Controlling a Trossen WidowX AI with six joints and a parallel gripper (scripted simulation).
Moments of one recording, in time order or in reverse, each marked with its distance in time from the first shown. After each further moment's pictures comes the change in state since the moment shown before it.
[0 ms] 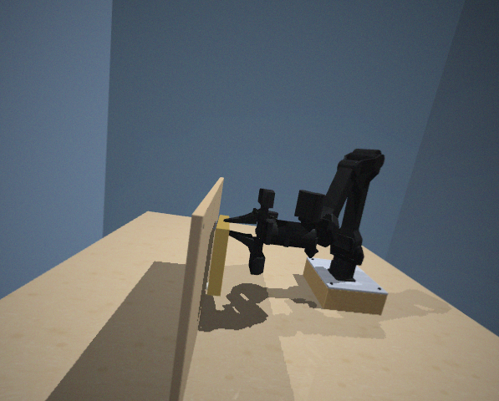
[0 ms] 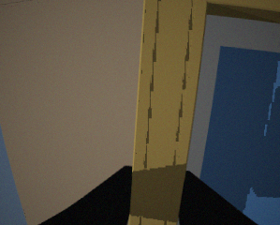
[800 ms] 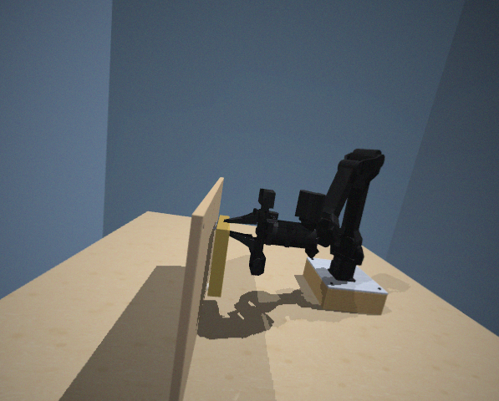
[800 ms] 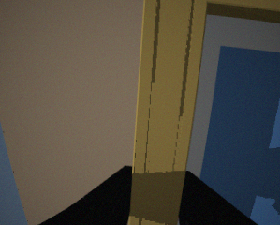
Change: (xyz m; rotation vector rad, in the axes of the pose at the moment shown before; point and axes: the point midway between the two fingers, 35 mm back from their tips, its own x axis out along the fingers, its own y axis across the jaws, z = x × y) arm -0.001 0.000 -0.003 -0.001 0.004 -0.002
